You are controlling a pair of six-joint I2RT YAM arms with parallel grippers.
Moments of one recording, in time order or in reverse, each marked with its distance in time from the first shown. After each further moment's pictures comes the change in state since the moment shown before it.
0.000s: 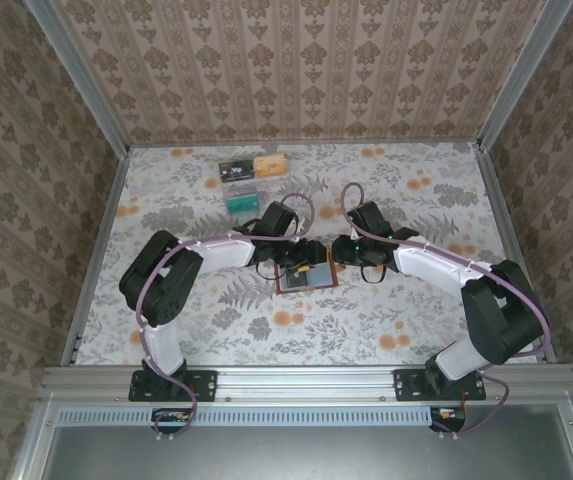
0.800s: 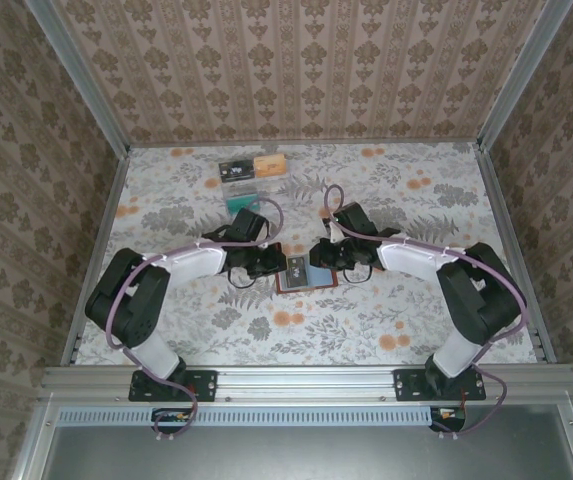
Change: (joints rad) left arm 0.108 -0.211 -0.184 -0.176 -0.164 0.082; right arm 0.048 0.159 0.038 0.161 -0.311 0.060
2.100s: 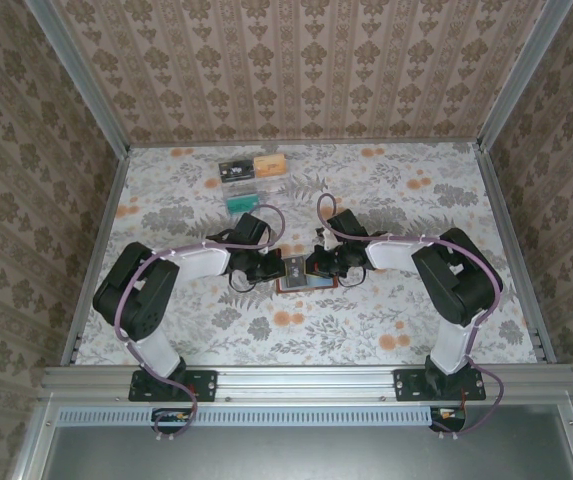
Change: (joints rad) left arm -0.001 0.058 -0.012 0.014 -0.005 0.008; right arm -0.003 0.142 0.004 0.072 -0.103 0.044
